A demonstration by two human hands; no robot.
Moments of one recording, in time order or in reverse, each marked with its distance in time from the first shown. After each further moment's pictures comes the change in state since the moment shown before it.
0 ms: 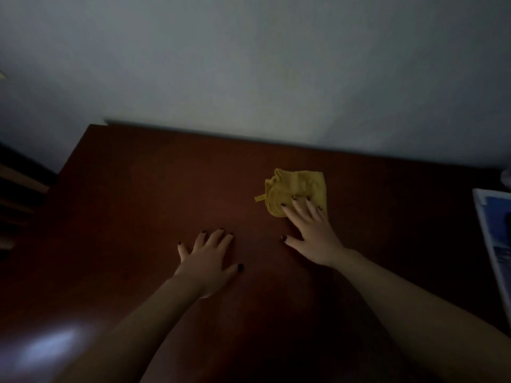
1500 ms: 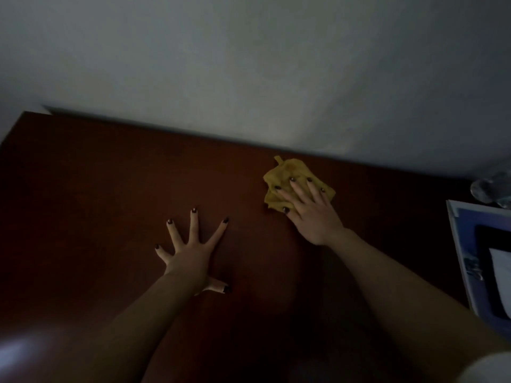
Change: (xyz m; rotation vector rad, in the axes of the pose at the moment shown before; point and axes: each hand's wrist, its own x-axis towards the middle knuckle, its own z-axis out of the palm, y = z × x) left_hand 0.051 0.022 -0.011 -0.084 -0.102 -0.089; right_hand 0.049 0.058 -0.027 -0.243 -0.003 0.149
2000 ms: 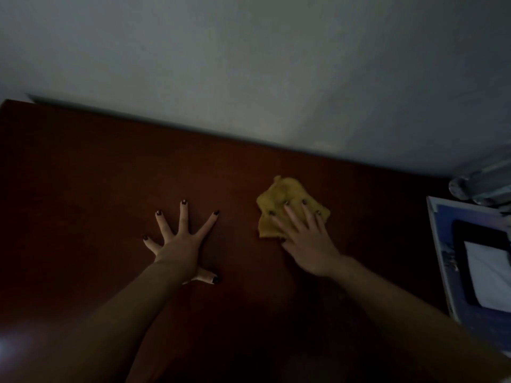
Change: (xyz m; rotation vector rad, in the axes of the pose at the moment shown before) left_hand -0.002 0.000 -0.002 -0.007 0.013 0.024; right_hand -0.066 -0.006 0.017 -0.113 -0.085 -0.076
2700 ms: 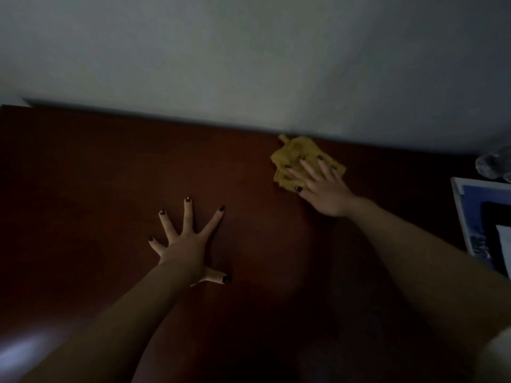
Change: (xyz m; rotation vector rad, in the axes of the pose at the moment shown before) left_hand 0.007 -0.005 0.004 0.001 0.017 -0.006; right_hand 0.076 0.051 -0.027 0.115 -0.020 0.083
